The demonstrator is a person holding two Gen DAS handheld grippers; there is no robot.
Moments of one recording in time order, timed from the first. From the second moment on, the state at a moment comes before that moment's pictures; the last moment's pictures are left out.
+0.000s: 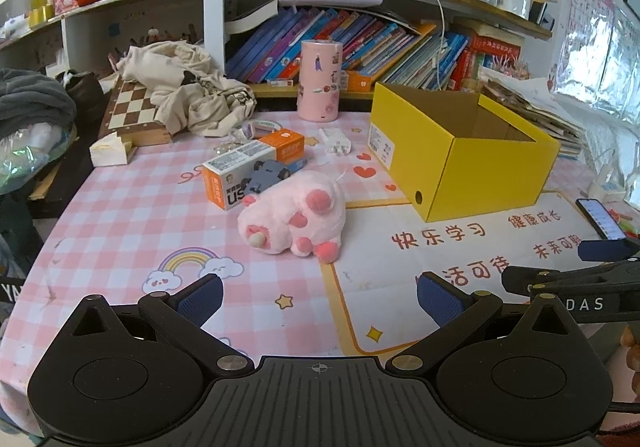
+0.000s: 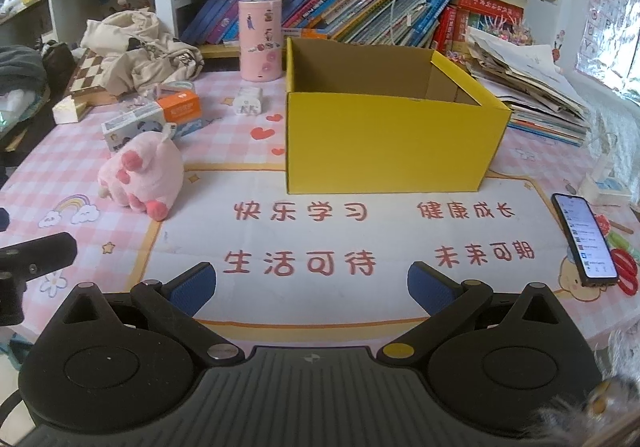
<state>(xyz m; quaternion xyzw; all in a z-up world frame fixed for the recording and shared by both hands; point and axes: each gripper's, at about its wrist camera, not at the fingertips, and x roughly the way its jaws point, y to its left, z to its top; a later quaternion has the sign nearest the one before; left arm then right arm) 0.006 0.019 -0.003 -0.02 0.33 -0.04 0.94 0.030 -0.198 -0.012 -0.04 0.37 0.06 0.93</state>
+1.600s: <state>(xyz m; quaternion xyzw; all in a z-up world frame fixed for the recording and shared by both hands) 0.046 0.078 -0.004 -0.09 0.31 0.06 0.94 0.129 -0.105 -0.018 -0.10 0.38 0.28 0.88</state>
